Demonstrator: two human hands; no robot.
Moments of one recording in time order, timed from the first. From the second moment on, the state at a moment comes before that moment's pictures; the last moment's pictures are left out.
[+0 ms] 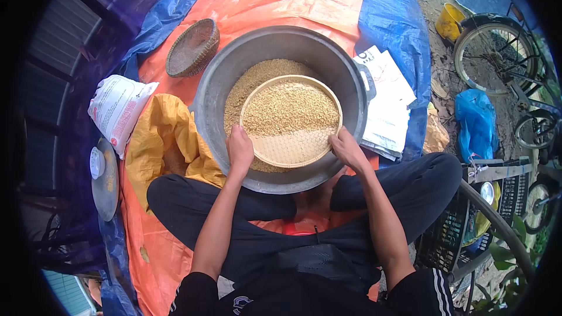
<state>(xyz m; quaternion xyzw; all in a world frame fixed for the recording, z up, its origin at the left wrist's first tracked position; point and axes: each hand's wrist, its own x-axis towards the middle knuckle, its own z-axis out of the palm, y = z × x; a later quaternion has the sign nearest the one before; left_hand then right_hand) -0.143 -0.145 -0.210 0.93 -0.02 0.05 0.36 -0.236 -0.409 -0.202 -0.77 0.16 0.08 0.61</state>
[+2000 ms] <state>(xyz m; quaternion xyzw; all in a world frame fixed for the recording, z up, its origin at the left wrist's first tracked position) -0.135 -0.136 -0.213 0.91 0.01 -0.01 0.41 -0.229 -0.400 -0.204 -0.70 0.26 0.01 0.67</state>
